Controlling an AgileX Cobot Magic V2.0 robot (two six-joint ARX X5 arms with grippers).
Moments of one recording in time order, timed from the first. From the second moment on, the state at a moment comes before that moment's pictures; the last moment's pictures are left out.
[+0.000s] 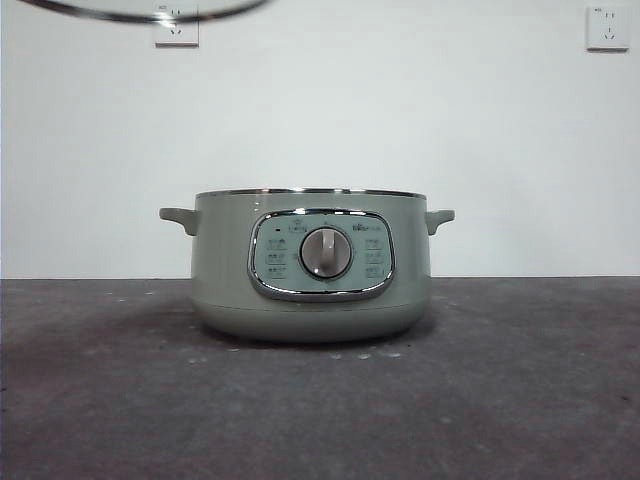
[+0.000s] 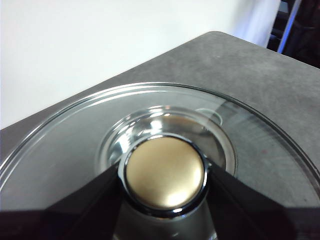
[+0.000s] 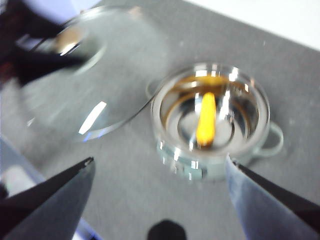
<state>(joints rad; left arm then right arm) -0.36 1.13 1.30 -0.54 0.28 0.15 0.67 1.37 2.08 -1.36 -0.10 0.02</state>
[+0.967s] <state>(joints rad) -0.48 1.82 1.57 -0.31 0.25 0.16 0.68 0.51 1.08 -1.36 0.05 0.33</state>
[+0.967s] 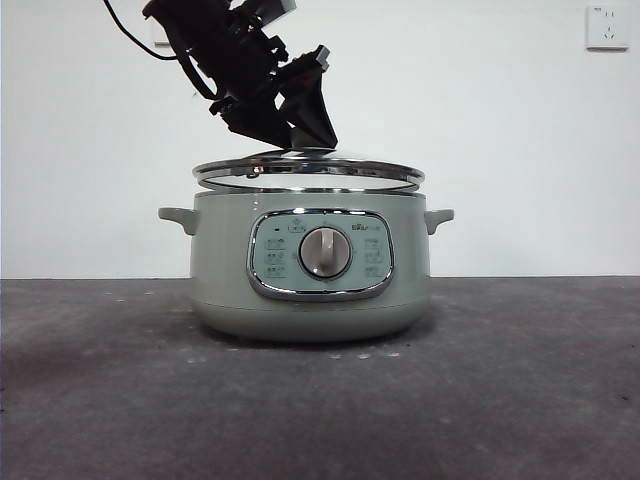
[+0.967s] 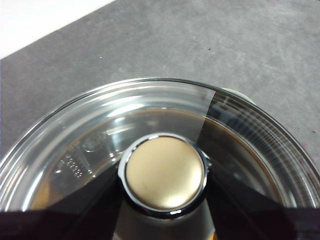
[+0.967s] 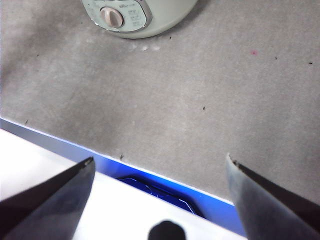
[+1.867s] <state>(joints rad) -0.48 1.84 1.57 -0.33 0.24 0.16 0.68 0.51 1.08 -1.36 0.07 0.33</state>
